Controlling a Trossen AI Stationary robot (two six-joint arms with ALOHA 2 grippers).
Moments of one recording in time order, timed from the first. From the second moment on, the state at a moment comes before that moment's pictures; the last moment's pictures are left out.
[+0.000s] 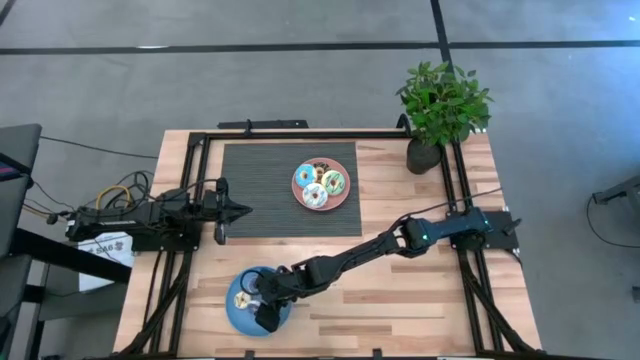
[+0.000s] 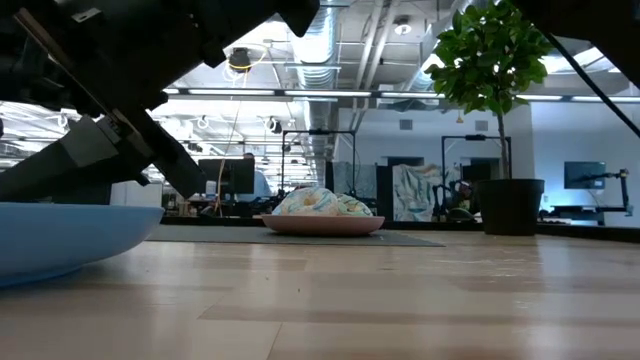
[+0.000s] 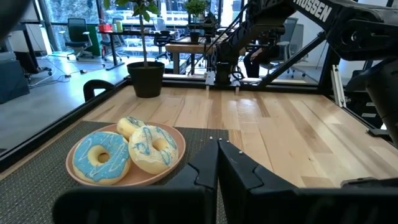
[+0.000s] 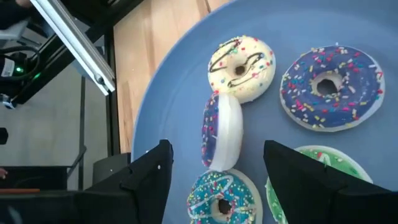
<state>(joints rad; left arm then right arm) 0.08 0.06 0.01 0.03 -0.01 -0.03 0.35 2.63 2.29 -0.39 -0.05 0.72</state>
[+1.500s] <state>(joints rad) 0.08 0.06 0.01 0.03 -0.01 -0.03 0.34 2.62 2.30 -0.46 0.00 0.71</state>
